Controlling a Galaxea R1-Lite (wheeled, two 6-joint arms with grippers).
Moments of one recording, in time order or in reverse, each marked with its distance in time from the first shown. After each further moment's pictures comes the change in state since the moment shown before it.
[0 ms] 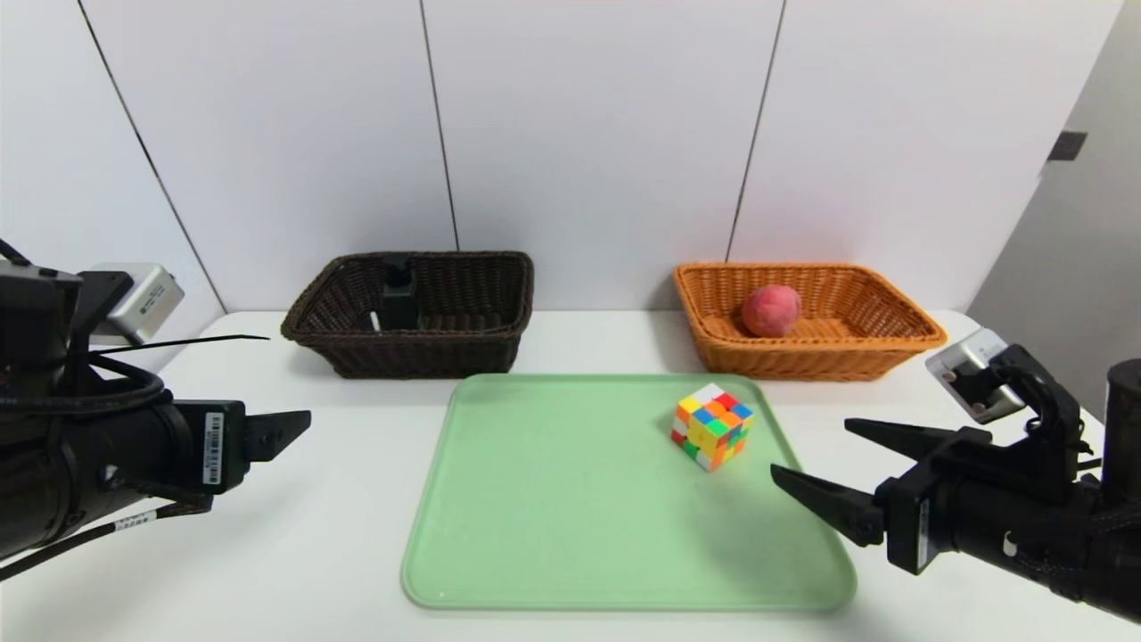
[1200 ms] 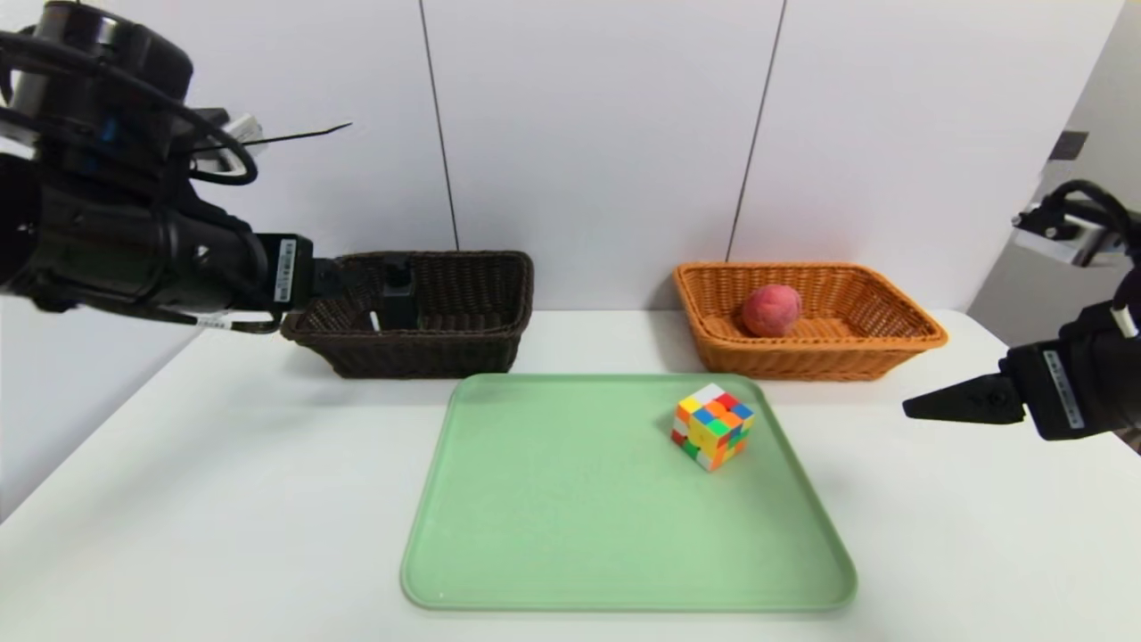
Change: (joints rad) left arm 0.071 0.287 -0.597 0.346 -0.141 0.052; right arm -0.248 0.017 -0.785 1.228 -0.028 -0.011
